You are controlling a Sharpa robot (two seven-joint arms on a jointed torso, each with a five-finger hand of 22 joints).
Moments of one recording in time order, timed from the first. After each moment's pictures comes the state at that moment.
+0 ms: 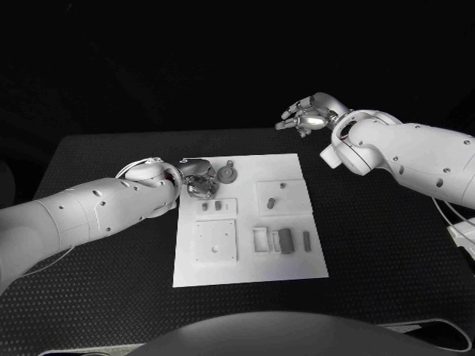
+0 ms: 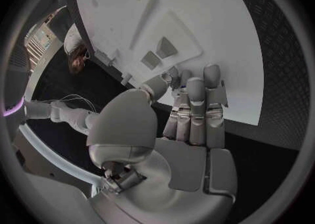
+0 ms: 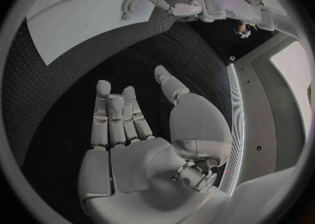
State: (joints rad) left arm 1.15 -0.52 -0.17 1.04 -1.37 -0.14 0.06; left_hand 1.16 -0.07 0.60 -0.28 0.05 0.90 0.15 0.25 0.51 1.29 0.06 0.07 0.23 1.19 -0.05 1.17 0.57 0.02 1.28 -0.16 0.33 1.31; right arm 1.26 -0.68 -0.04 1.20 -0.85 -0.35 -0.02; right_hand 0.96 -0.13 0.48 -0.29 0.05 0.78 0.18 0.21 0.59 0.78 0.08 1.23 0.81 0.95 -0.02 1.46 0.77 0.25 0.87 0.09 0.83 1.31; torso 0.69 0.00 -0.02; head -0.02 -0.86
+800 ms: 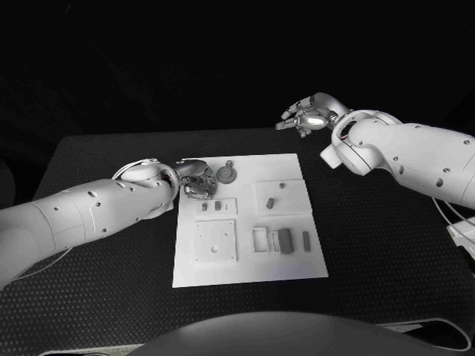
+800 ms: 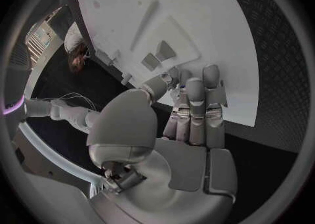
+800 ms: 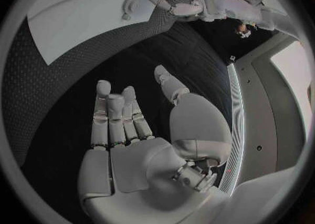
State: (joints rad) left arm 1.15 -0.54 -0.17 1.04 -1.36 -0.14 0.07; left_hand 1.15 -0.08 0.59 -0.28 0.05 0.85 0.15 0.23 0.50 1.29 0.06 0.08 0.24 1.19 -0.05 1.17 0.58 0.03 1.28 -0.15 0.33 1.31; right arm 1.26 -0.69 -0.04 1.20 -0.85 -0.35 -0.02; right_hand 0.96 -0.13 0.48 -0.29 0.05 0.78 0.19 0.21 0.59 0.78 0.08 1.23 0.80 0.95 -0.02 1.45 0.77 0.25 0.87 0.09 0.83 1.31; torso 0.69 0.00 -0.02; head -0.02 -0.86
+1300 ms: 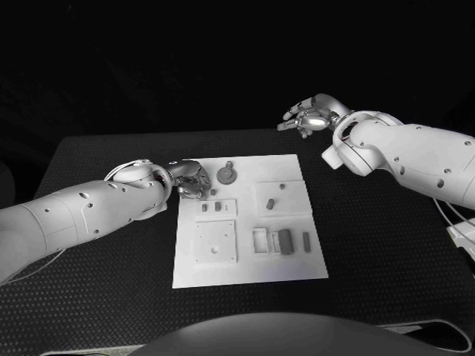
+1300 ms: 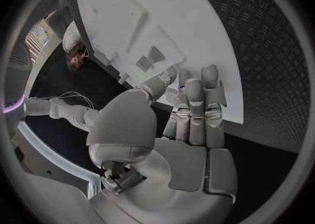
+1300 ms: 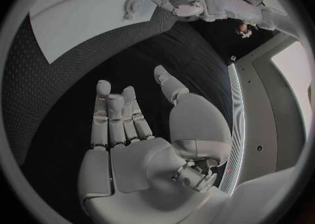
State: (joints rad) left arm 1.15 -0.57 -0.17 1.04 -1.35 -0.15 0.07; left_hand 1.15 -0.09 0.57 -0.29 0.05 0.83 0.14 0.23 0.49 1.29 0.05 0.08 0.25 1.19 -0.06 1.18 0.58 0.05 1.28 -0.15 0.33 1.31; right arm 1.26 -0.69 -0.04 1.20 -0.85 -0.35 -0.02; right_hand 0.97 -0.12 0.48 -0.29 0.05 0.78 0.18 0.21 0.59 0.78 0.08 1.23 0.80 0.94 -0.02 1.45 0.77 0.25 0.87 0.09 0.83 1.31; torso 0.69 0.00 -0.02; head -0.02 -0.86
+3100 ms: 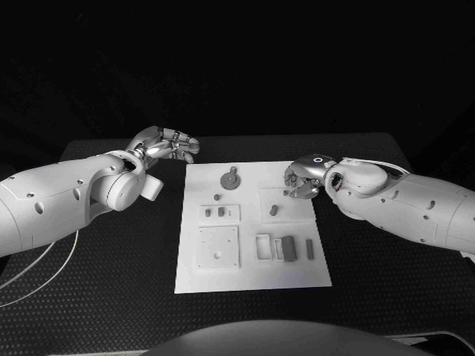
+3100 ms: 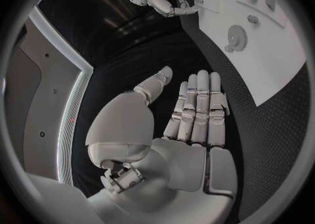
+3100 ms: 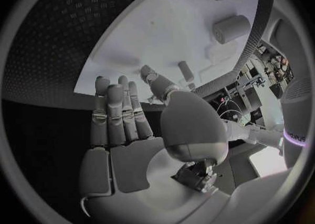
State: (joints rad) left arm 1.20 -0.79 -0.08 1.26 -0.35 -0.22 0.26; left_hand 1.08 -0.09 0.53 -0.29 0.05 0.86 0.17 0.29 0.51 1.16 0.13 0.07 0.26 0.96 0.06 0.71 0.39 0.02 0.97 -0.03 0.07 1.08; right arm 1.13 -0.65 -0.10 1.17 -1.74 -0.19 -0.03; right_hand 1.14 -0.08 0.51 -0.29 0.05 0.88 0.17 0.26 0.55 1.10 0.10 0.26 0.17 1.11 -0.01 1.28 0.63 0.25 0.97 0.08 0.75 1.27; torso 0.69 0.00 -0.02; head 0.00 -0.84
